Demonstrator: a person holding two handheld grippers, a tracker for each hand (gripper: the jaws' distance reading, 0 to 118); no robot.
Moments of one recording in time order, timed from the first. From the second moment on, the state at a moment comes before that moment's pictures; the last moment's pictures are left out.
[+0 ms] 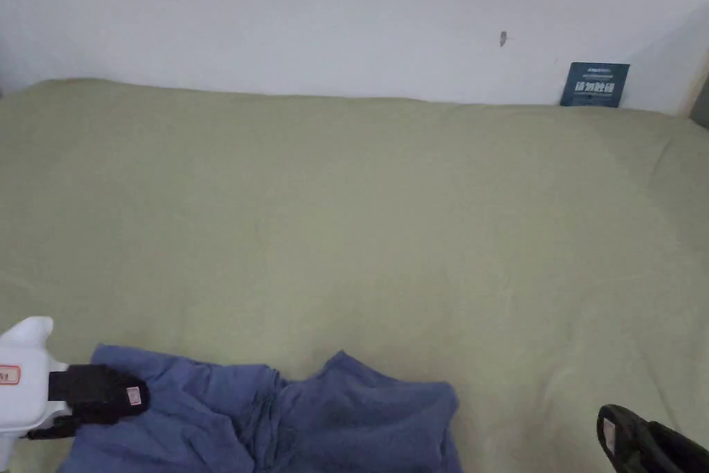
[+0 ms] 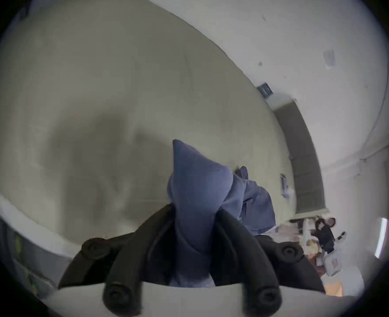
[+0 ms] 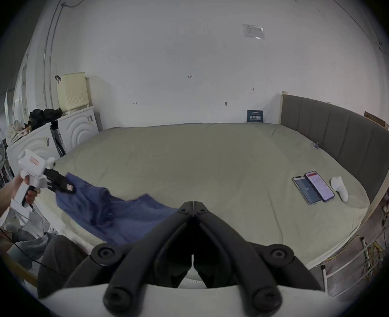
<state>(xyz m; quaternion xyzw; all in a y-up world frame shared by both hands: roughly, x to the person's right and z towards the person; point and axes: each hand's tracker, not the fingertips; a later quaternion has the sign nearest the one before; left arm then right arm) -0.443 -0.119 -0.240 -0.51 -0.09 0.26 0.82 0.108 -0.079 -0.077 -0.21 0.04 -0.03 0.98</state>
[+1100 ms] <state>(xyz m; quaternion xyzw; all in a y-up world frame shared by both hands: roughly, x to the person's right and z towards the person) -0.178 -0.115 -0.280 -0.49 -0.24 0.15 0.82 0.125 -0.076 -0.080 -0.22 0.05 -0.08 0.97</state>
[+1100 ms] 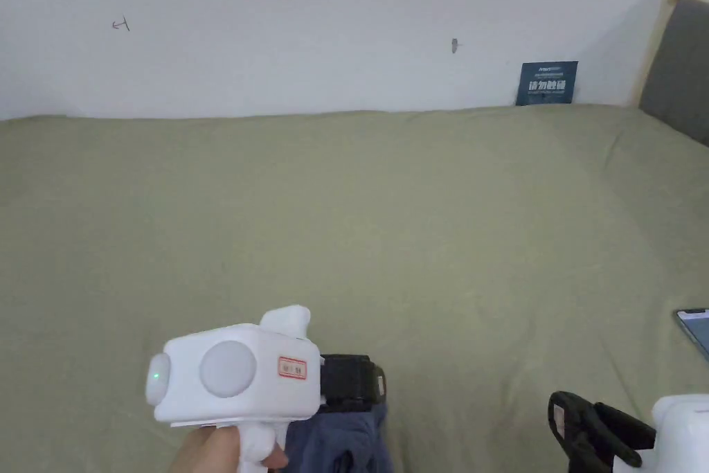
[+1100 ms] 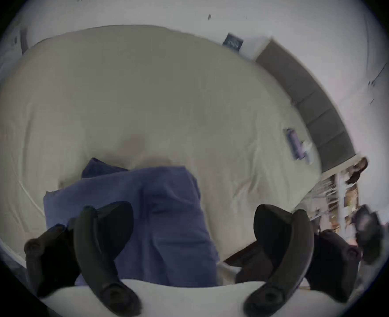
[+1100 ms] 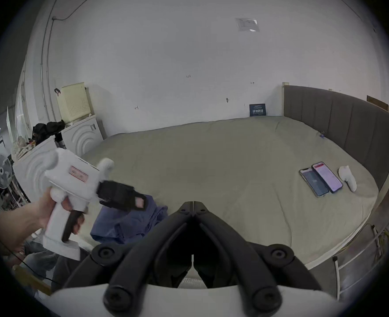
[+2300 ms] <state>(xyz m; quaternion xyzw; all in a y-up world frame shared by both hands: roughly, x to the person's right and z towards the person) -0.300 -0.132 -0.229 -0.50 -0.25 0.21 0.80 0.031 -0.155 -0.213 -0.39 0.29 -0.18 0.86</state>
